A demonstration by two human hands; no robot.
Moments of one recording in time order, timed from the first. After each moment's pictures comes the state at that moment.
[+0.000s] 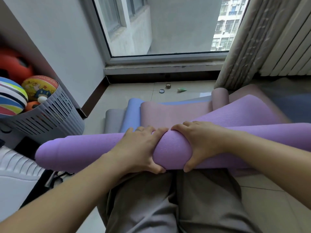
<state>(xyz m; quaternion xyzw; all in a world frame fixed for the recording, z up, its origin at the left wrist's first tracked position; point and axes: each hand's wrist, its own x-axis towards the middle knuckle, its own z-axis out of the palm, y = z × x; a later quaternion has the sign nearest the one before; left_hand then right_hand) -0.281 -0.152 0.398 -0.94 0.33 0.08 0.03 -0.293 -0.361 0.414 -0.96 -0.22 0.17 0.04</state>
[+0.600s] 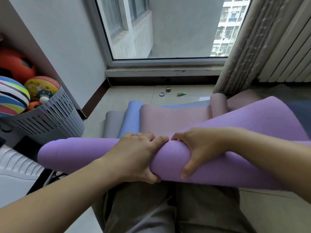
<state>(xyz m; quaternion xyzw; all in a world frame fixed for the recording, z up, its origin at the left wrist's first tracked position) -0.299 -0.142 0.422 -0.93 0.37 0.04 0.02 -0.296 -0.351 0.446 -0.93 -0.20 0.29 0.09</state>
